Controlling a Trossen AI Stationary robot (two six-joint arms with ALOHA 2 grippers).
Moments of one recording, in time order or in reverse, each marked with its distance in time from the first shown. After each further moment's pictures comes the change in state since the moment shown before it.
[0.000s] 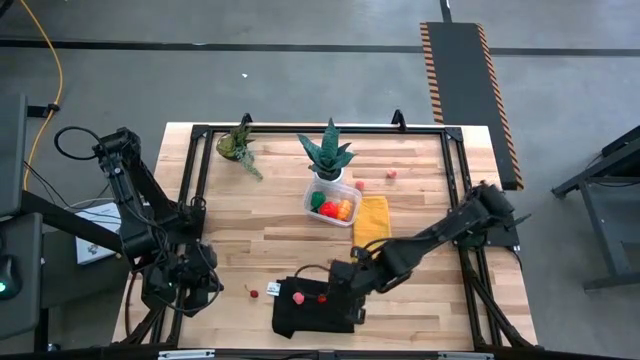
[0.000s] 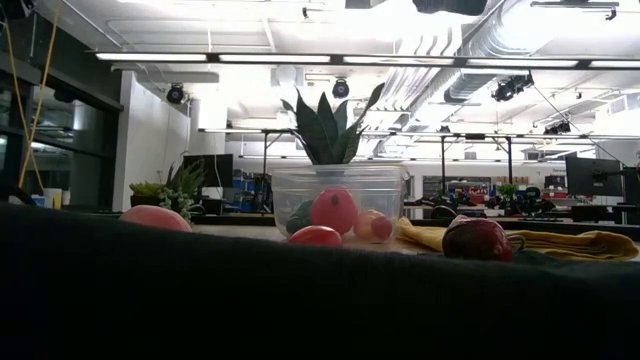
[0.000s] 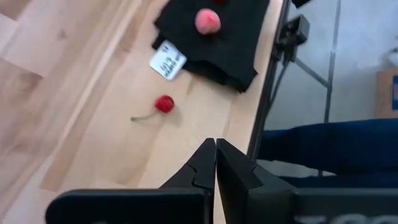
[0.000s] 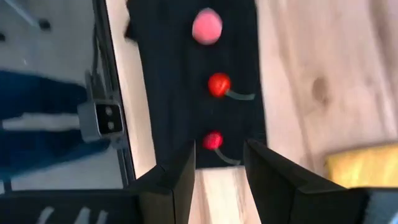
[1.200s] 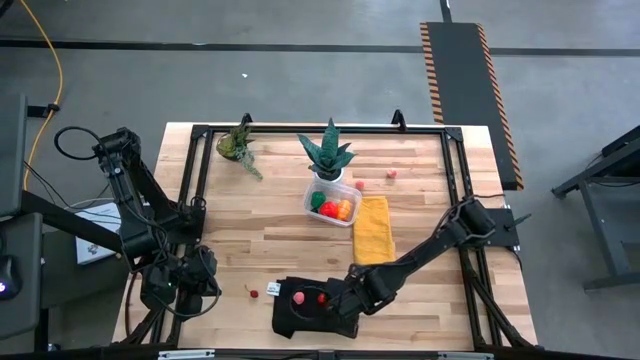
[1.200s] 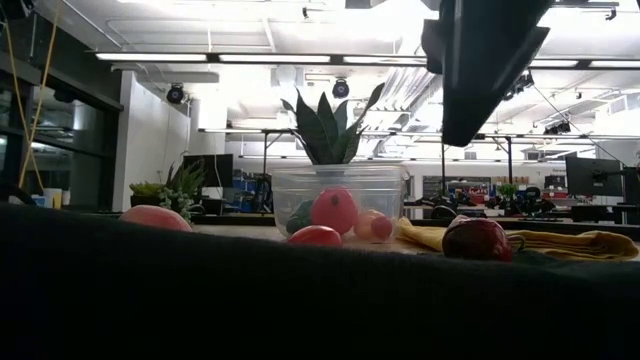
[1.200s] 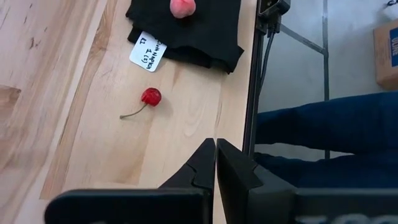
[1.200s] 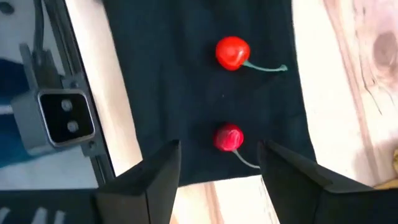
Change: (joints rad) left arm 0.000 0.000 0.000 0.037 0.065 0.174; right arm 0.052 0.184 0.003 0.063 0.003 0.118
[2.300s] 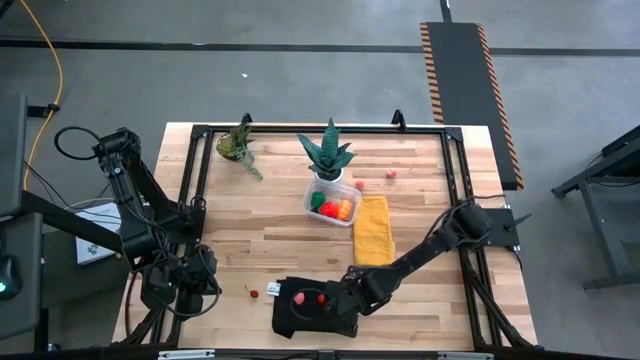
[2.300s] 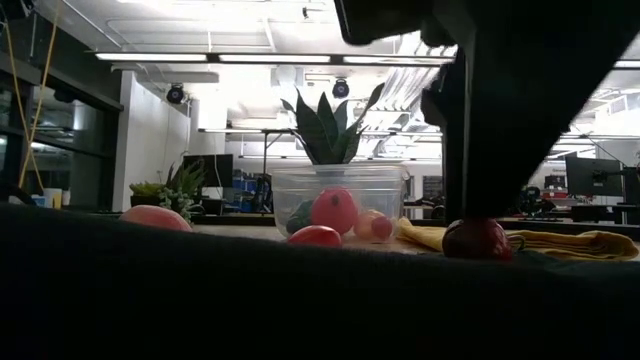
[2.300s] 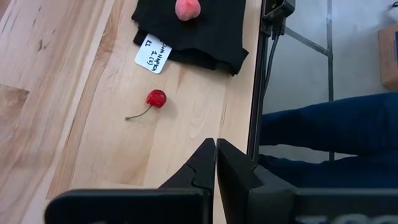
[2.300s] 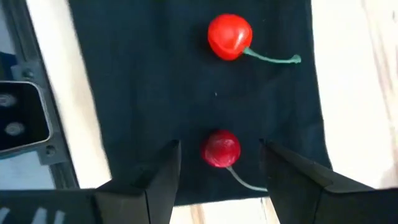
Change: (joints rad) left arm 0.000 0.000 0.000 -0.014 -0.012 -0.005; right arm -0.005 0.042 -0.080 0.104 -0.009 -0.044
